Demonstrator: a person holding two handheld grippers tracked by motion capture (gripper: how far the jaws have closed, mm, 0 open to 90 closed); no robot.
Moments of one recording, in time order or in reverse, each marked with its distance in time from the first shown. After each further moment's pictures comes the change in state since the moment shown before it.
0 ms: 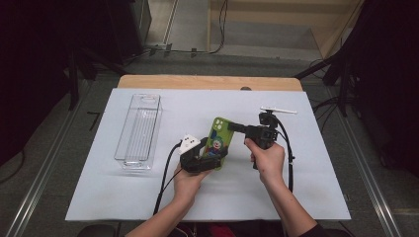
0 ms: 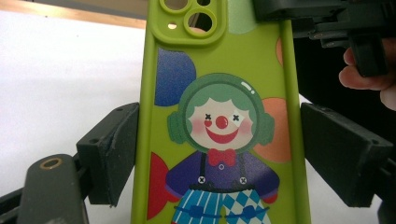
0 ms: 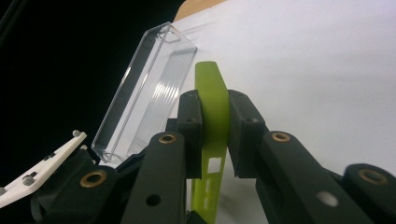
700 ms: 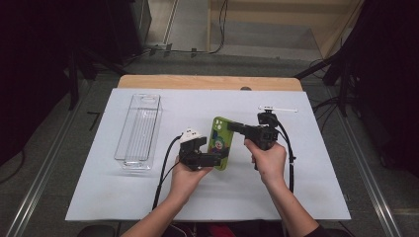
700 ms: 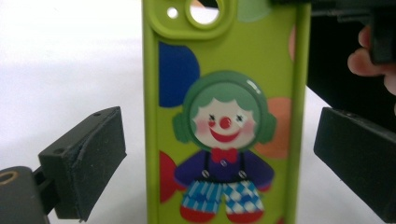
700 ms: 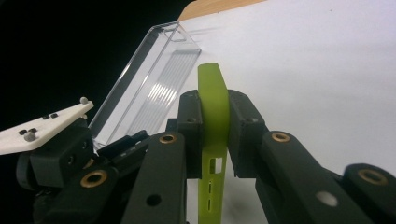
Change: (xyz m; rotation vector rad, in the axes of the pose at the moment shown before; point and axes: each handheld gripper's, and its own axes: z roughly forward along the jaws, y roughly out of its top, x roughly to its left) left arm -0.002 0.025 -0.002 0.180 -0.038 -0.014; right arm 0.018 0.000 -0.008 -0.008 -0.033 -0.122
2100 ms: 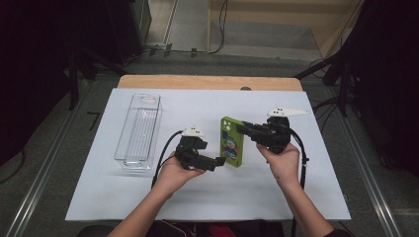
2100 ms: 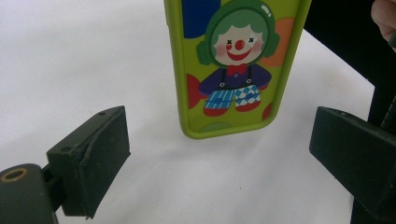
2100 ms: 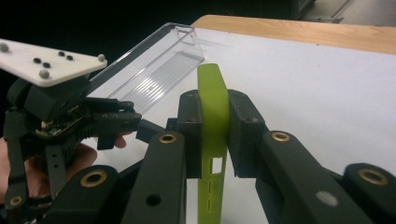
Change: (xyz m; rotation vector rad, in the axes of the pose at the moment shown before) left arm 0.003 0.018 -0.013 0.250 -0.100 0.127; right arm -0.002 -0.004 -0.032 -0.046 0.003 -0.352
